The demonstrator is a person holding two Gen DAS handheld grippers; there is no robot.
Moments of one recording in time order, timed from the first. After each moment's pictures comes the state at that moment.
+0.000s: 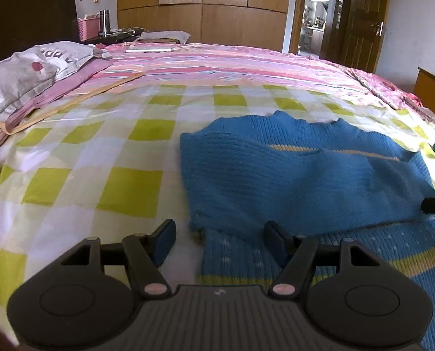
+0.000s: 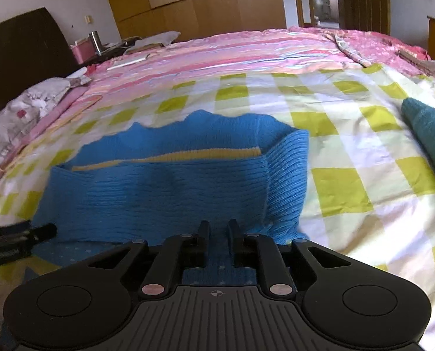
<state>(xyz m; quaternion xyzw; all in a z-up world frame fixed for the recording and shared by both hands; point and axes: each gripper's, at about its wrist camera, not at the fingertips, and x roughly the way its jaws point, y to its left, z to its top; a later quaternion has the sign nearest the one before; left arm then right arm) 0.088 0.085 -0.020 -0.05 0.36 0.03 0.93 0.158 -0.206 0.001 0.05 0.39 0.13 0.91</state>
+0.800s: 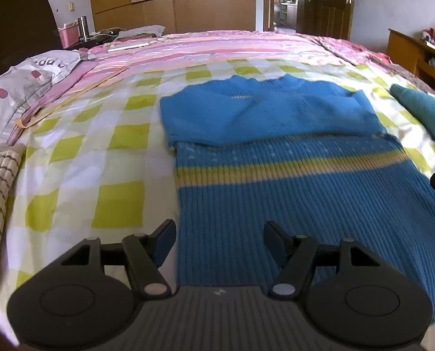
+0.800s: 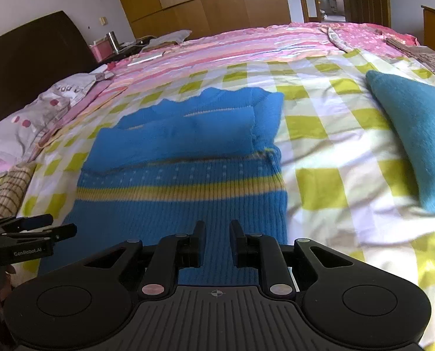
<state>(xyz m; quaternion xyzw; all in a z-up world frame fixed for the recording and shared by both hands) -0.019 0.048 -0.003 0.01 0.39 -0.01 0.92 0.032 -0.252 0.022 0.06 0.39 0.16 0.90</state>
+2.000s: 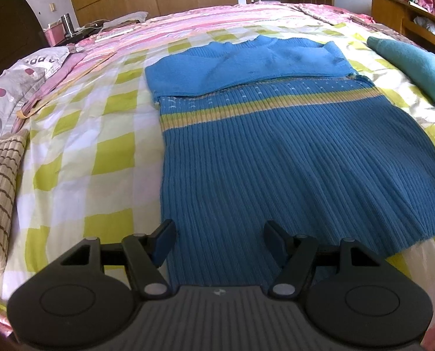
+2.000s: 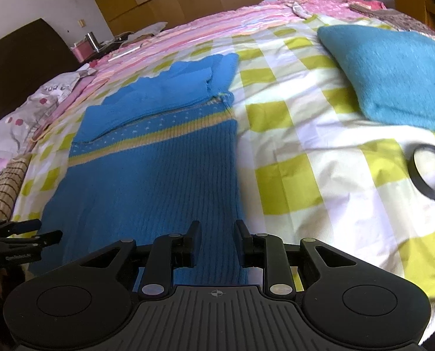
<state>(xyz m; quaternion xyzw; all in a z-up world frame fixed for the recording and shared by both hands) -0.072 0.028 -0.012 0.06 0.43 -0.02 0.90 -0.036 -0.302 -0.003 0.11 0.43 0.12 0.89</state>
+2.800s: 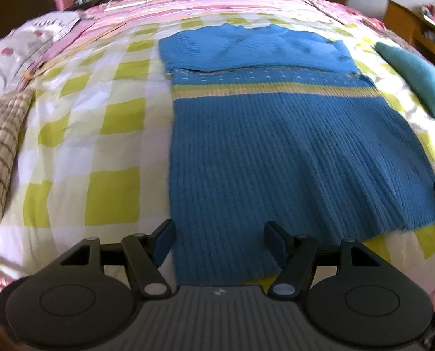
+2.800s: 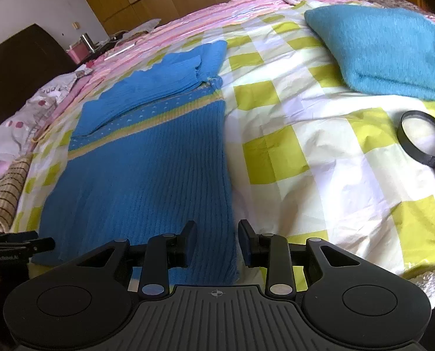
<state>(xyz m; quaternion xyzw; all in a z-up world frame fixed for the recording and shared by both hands) -0.090 0.047 -0.006 -0.01 0.47 -0.02 0.88 -0.053 -0.316 -0.013 0.14 0.44 0.12 0.88</state>
